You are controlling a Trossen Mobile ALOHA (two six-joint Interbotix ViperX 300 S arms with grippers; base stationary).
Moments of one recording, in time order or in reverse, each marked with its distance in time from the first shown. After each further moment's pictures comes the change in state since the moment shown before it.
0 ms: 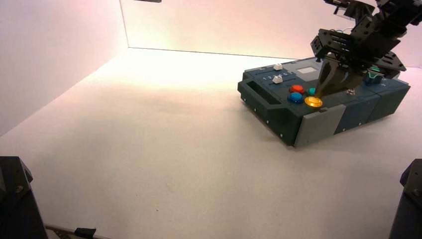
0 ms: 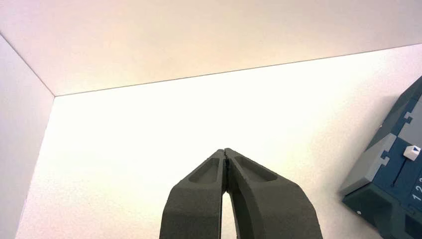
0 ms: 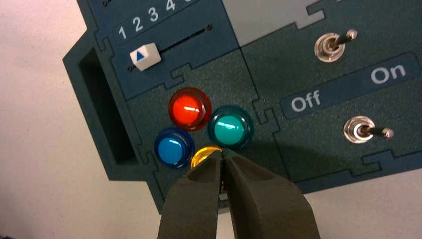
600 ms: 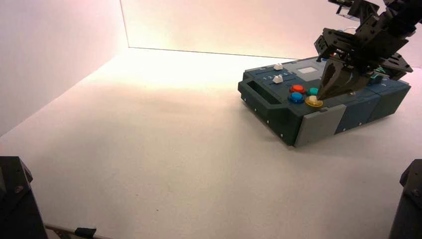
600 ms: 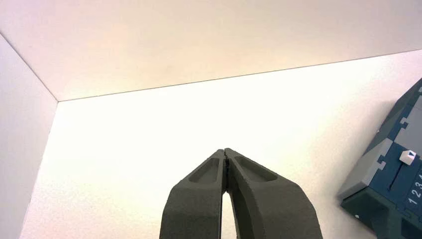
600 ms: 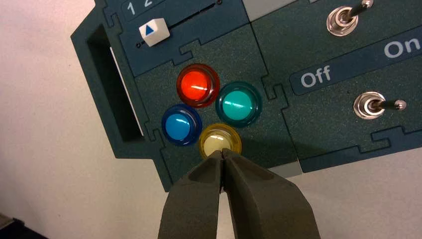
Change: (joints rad) left arm -0.002 -0.021 0.000 0.000 0.000 0.000; right arm 0.003 -0.064 0.031 -0.003 0.044 0.006
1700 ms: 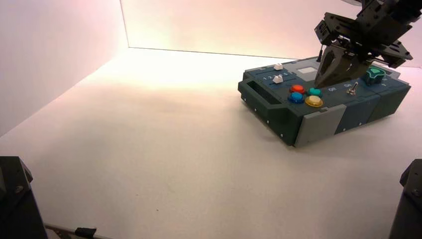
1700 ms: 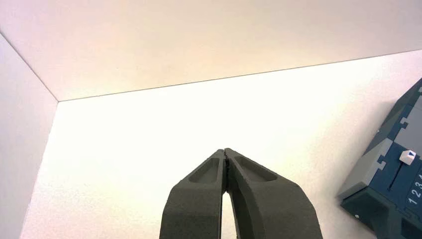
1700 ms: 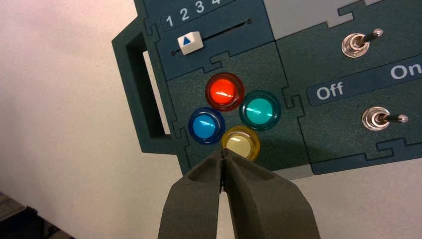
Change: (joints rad) left arm 0.000 0.000 0.000 0.000 0.000 0.000; right arm 0.023 -0.084 -0.014 0.002 0.048 -0.012
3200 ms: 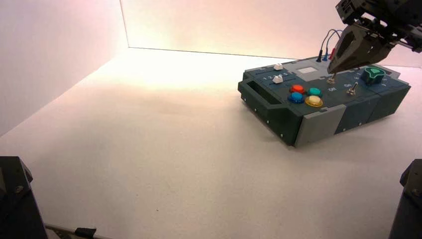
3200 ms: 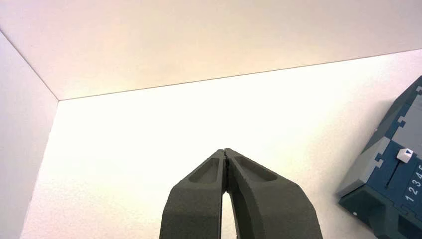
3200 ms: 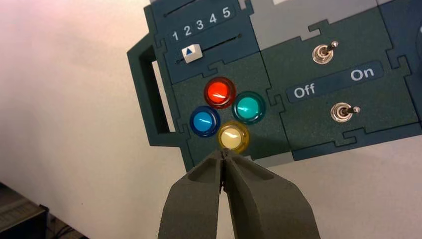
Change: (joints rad) left arm 0.000 -0.015 0.011 0.000 0.005 -0.003; right arm -0.086 -0.158 0.008 -0.020 0.112 -0.018
